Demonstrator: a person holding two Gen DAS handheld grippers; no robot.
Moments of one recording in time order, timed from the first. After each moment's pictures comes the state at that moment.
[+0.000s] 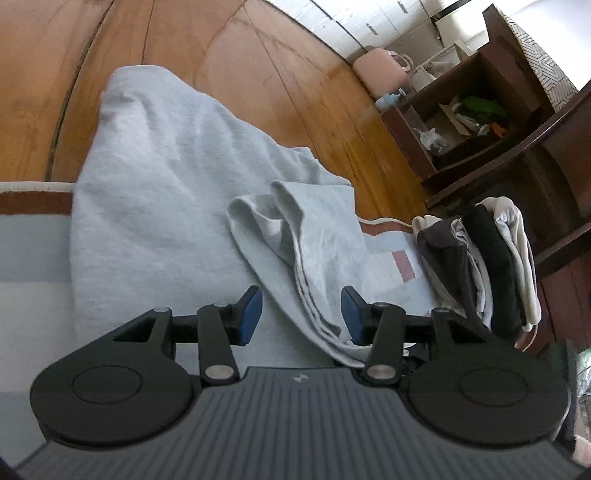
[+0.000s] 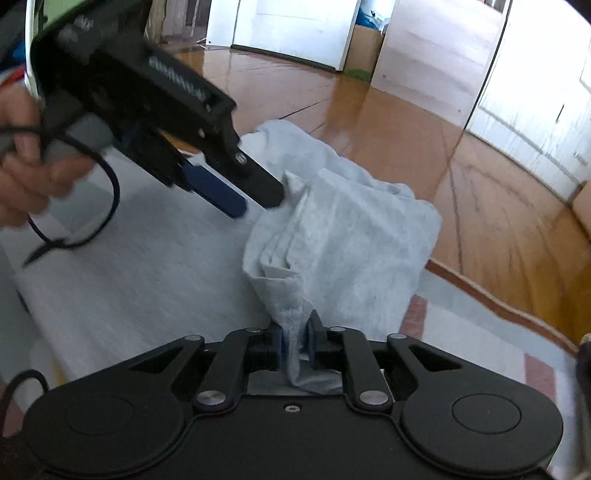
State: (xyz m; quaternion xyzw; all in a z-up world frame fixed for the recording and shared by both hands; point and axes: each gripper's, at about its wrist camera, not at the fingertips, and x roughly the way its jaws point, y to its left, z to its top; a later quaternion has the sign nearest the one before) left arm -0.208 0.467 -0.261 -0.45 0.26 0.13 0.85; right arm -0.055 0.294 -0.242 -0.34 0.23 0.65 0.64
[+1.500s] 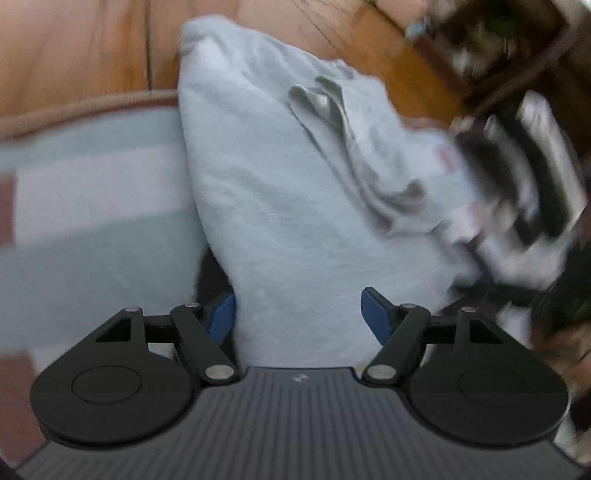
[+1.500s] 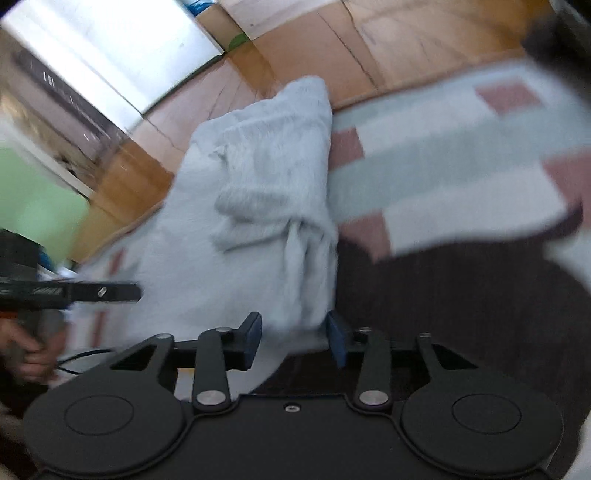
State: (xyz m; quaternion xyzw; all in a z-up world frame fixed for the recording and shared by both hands) left arm -0.304 0.426 -0.247 -0.43 0.37 0.15 0.81; right arm 0.019 0.163 -0.268 -0.04 0.53 0.58 0.62
